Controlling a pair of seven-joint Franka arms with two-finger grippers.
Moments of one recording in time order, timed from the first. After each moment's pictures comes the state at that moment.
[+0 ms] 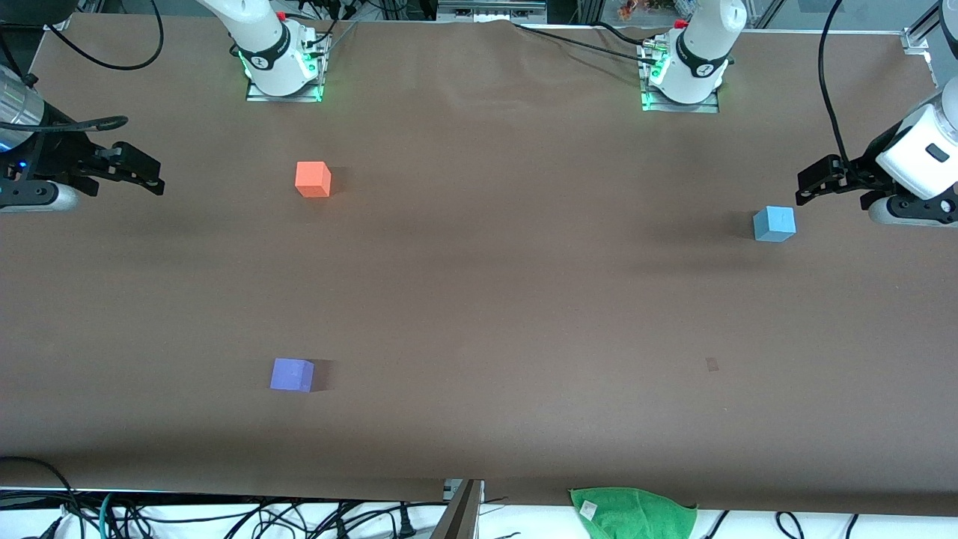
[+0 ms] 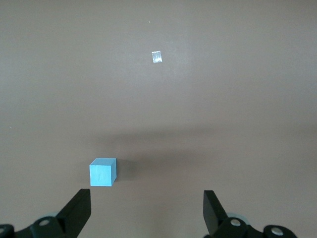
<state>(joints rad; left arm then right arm) 0.00 0.03 -0.02 -1.63 0.00 1.60 0.02 0.16 0.06 -0.09 -1.53 0.01 1.55 0.04</state>
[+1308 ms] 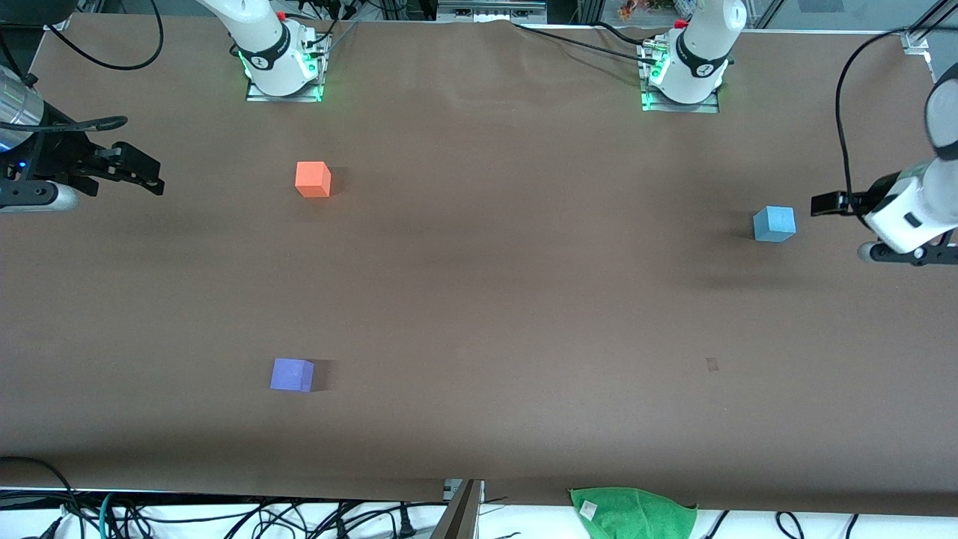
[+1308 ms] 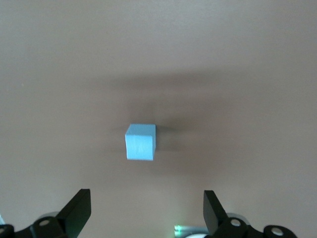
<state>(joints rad) 0.14 0.16 -0.01 -1.79 0.12 1.66 0.15 0.16 0.06 -0.09 -1.53 0.01 1.55 0.04</state>
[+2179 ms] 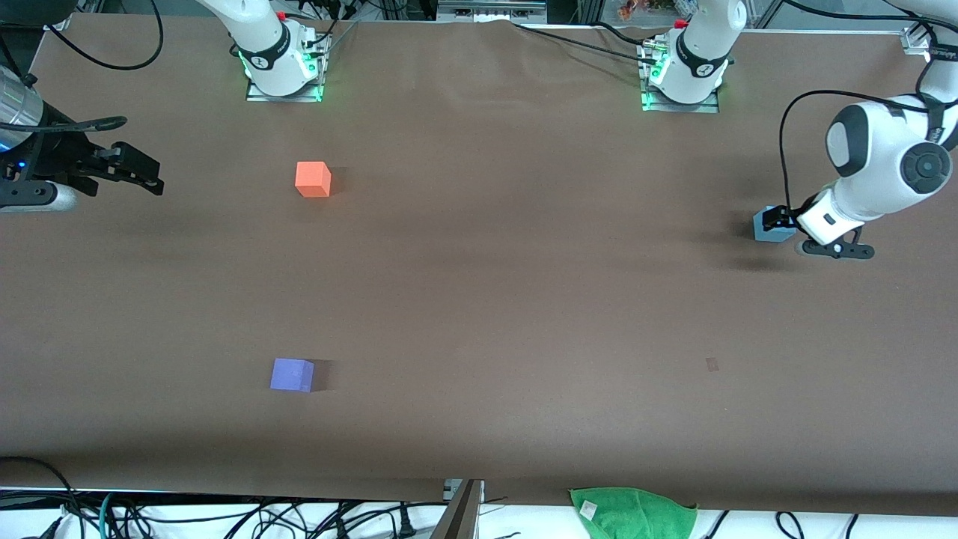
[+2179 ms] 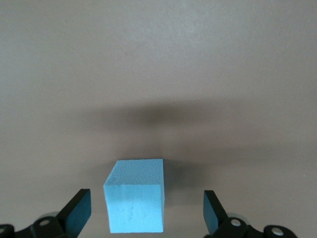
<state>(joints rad) 0.25 0.14 -0.01 -2.37 0.12 2.37 0.25 0.16 0.06 -0.09 -1.53 0.01 1.55 0.04</state>
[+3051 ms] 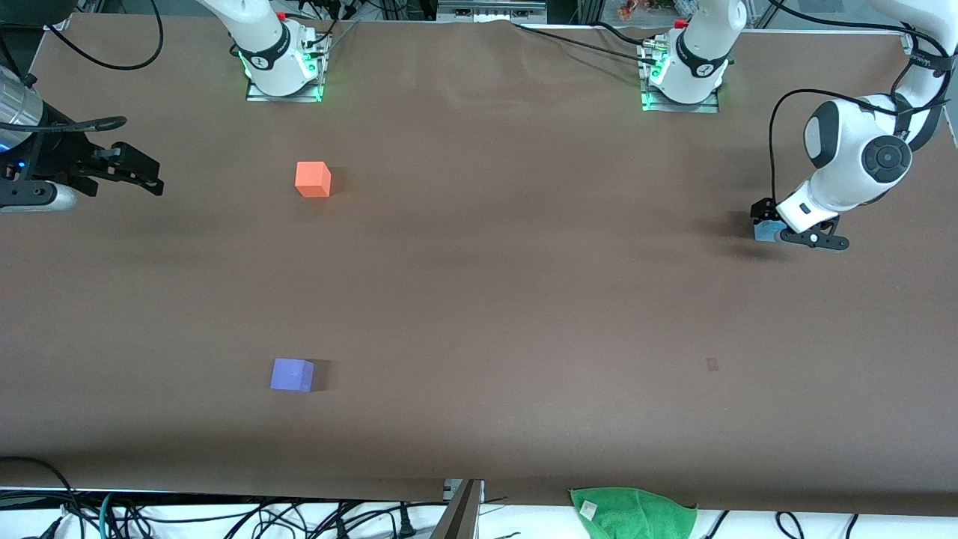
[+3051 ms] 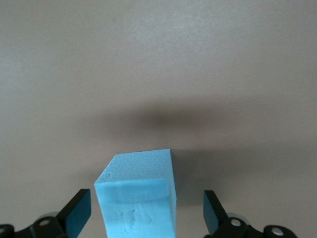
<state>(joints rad) 0.29 0.15 -0.01 -2.47 0.24 2.51 0.25 0.16 0.06 -0.09 -1.53 0.01 1.56 0.04</state>
